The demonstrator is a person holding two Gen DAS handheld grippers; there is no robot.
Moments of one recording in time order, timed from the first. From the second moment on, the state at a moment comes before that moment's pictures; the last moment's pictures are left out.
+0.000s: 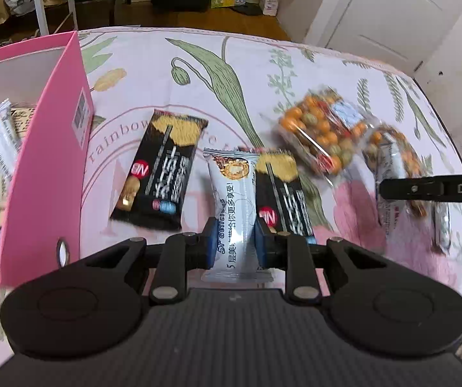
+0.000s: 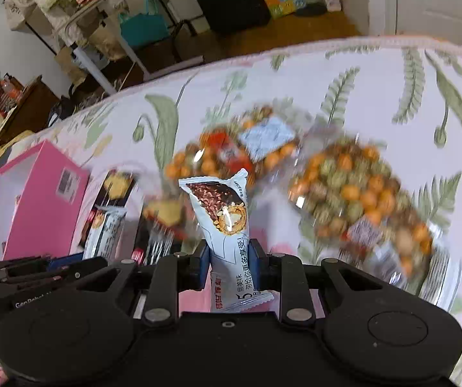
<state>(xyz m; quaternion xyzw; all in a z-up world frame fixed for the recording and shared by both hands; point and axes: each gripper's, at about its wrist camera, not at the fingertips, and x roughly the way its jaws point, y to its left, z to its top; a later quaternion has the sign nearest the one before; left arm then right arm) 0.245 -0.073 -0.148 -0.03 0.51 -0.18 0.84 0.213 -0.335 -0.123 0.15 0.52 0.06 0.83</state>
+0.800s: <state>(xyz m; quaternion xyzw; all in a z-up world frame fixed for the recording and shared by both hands) 0.129 -0.024 -0.109 0.00 0.51 -0.20 0.83 0.100 -0.233 -0.094 0.13 0.51 0.22 0.82</state>
